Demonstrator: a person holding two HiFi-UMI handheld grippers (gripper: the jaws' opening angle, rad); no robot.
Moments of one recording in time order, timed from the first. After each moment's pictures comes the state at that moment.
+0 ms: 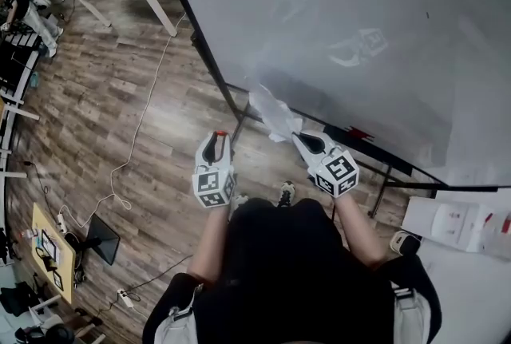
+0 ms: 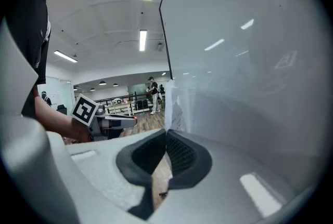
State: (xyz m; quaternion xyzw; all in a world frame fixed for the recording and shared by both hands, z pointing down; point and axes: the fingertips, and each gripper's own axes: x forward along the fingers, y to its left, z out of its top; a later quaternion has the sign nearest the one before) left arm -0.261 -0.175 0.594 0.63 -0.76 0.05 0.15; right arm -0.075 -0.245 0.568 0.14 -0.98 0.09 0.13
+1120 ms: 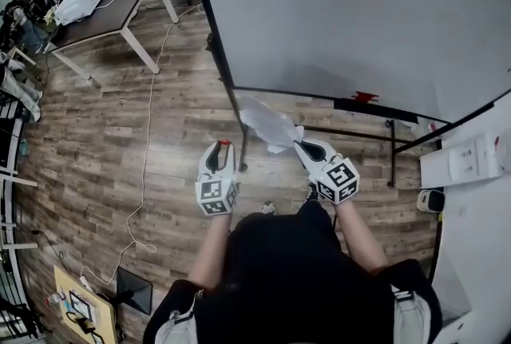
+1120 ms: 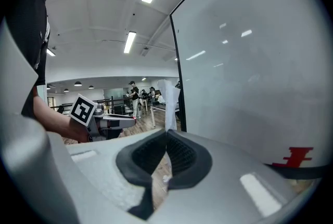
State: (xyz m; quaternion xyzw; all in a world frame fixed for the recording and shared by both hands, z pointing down) left arm -0.343 -0.075 0.573 0.74 -0.66 0.05 0.11; right arm -0.148 -0.092 0.551 0.28 -0.95 0.09 0.10
